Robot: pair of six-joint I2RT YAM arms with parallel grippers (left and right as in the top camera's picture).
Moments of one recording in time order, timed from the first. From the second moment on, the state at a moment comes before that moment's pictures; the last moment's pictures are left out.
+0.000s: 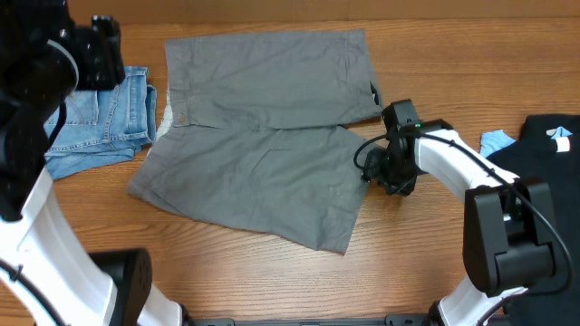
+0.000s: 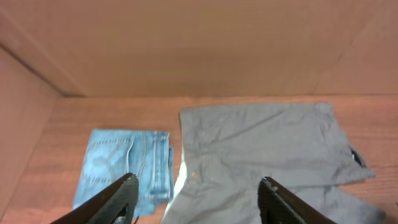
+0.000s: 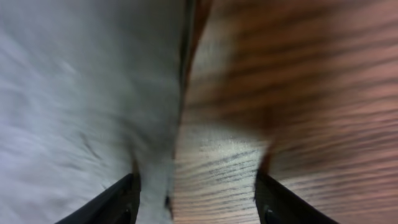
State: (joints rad) left arm 0.05 1.79 2.91 -1.67 0.04 0.01; right arm 0.20 1.85 1.10 -0.77 -0.17 0.53
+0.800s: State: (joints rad) left arm 0.05 1.69 2.60 -1.69 0.00 0.01; right arm -0.06 1.84 1.17 -0.86 -0.42 0.38
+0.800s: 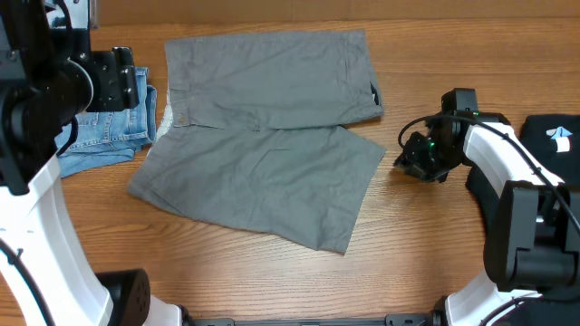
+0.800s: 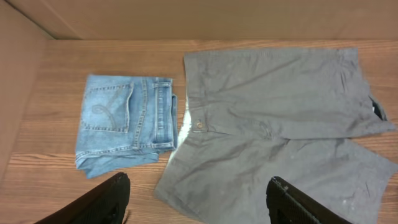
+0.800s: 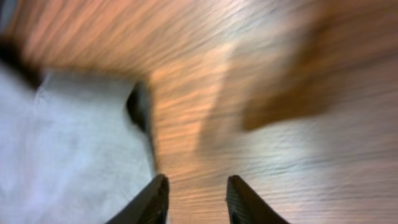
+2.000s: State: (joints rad) left arm 0.05 1.48 1.74 -1.69 -0.04 -0.10; right arm -0.01 1.78 1.01 -0.76 -0.22 0.51
